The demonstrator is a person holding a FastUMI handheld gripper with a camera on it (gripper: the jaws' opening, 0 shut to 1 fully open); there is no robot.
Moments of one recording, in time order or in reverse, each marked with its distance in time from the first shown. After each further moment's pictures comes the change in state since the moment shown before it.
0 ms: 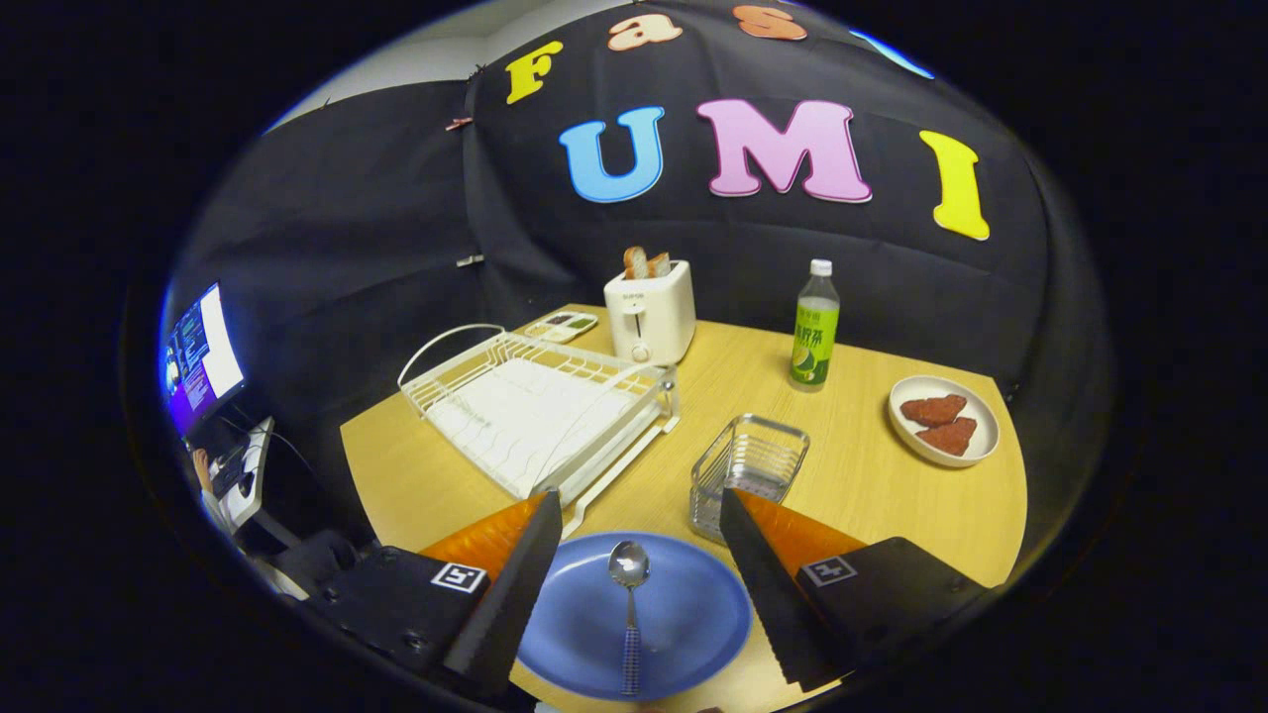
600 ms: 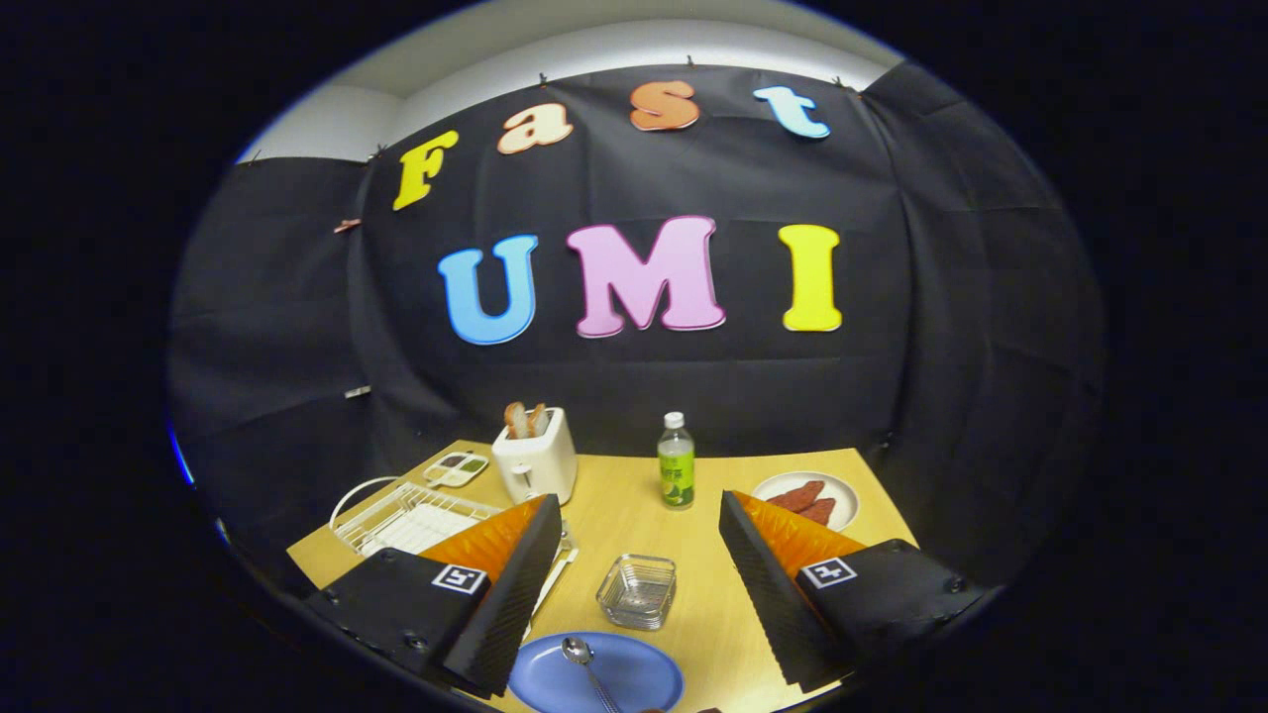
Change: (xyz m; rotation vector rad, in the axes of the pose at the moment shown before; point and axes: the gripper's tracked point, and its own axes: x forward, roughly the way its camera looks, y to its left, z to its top) arm -0.087 -0.062 0.137 0.126 -0.312 -0.415
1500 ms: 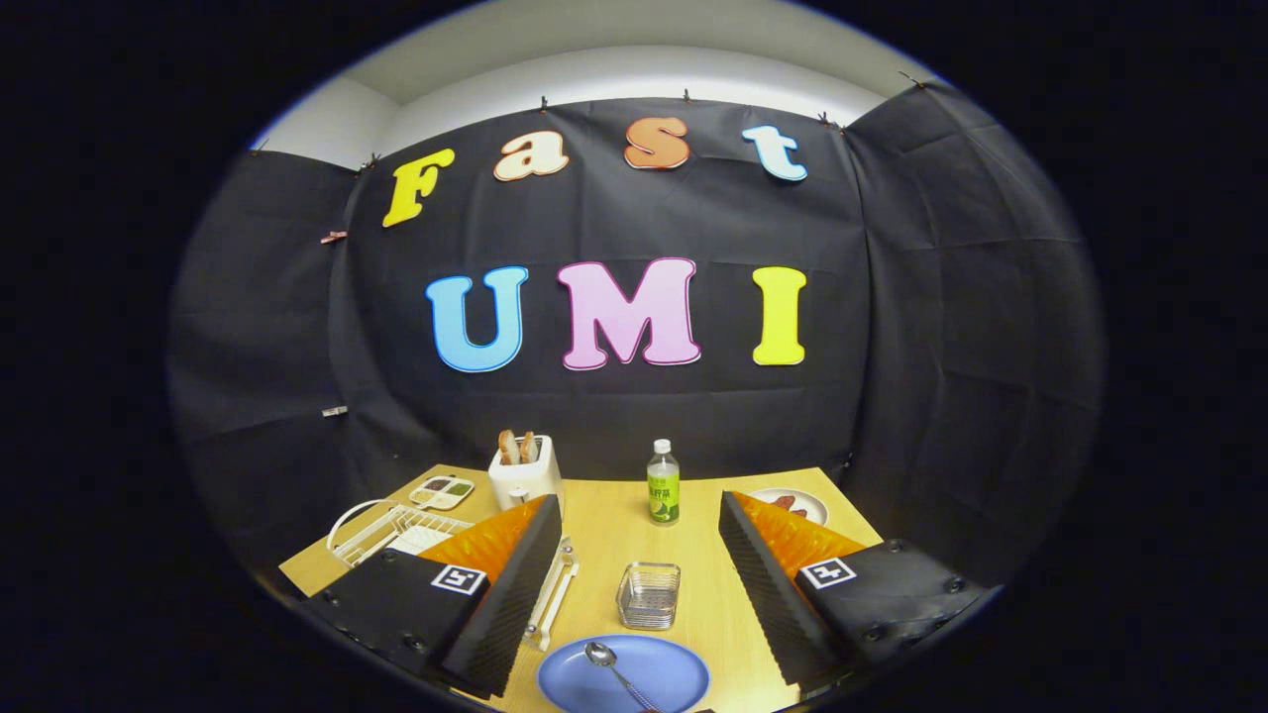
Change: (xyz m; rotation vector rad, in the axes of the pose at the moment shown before) arm -0.042 0.056 0.015 -0.039 -0.072 -0.048
